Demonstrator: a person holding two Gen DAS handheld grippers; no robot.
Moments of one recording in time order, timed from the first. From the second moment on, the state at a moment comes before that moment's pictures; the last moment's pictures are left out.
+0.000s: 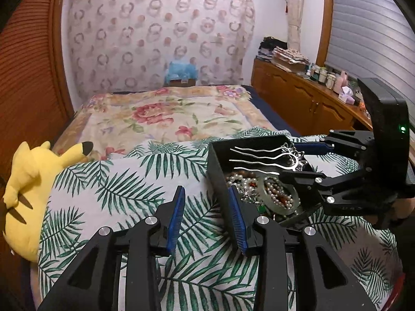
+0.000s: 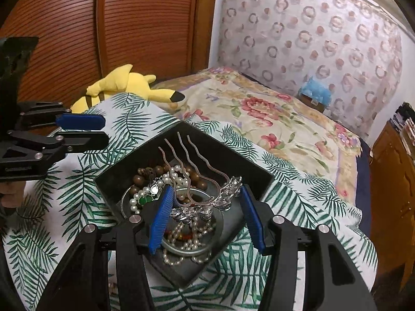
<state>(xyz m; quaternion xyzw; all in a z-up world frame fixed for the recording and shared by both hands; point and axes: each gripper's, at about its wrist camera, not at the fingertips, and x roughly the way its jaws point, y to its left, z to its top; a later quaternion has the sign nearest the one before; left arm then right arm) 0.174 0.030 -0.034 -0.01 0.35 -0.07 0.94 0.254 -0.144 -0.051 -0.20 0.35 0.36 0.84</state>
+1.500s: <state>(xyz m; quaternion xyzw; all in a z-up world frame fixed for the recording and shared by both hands) 0.065 -0.004 -0.037 0.00 0.33 -0.08 0.94 0.109 -0.228 -0.058 -0.09 0.35 0.30 0.88</state>
